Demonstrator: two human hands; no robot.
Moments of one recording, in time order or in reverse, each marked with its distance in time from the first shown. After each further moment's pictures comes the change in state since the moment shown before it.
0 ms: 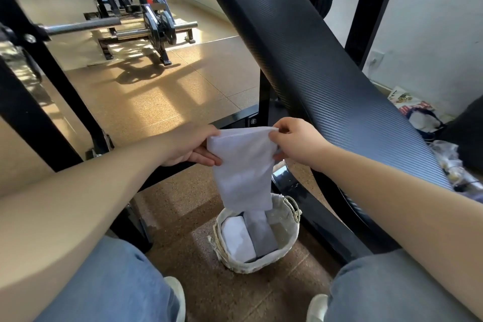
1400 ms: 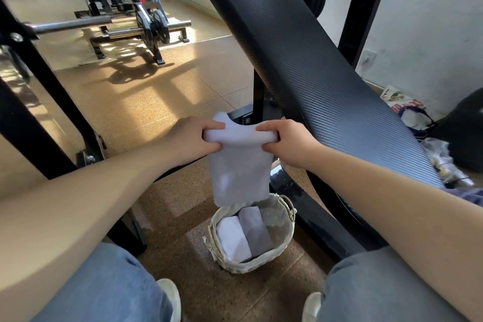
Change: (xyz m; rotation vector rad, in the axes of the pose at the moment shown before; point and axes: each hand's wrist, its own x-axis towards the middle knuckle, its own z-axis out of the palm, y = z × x) left_hand 0.010 -0.007 0.007 0.710 0.303 0.420; right_hand 0.004 0.008 -0.001 -0.237 -0.003 -0.177
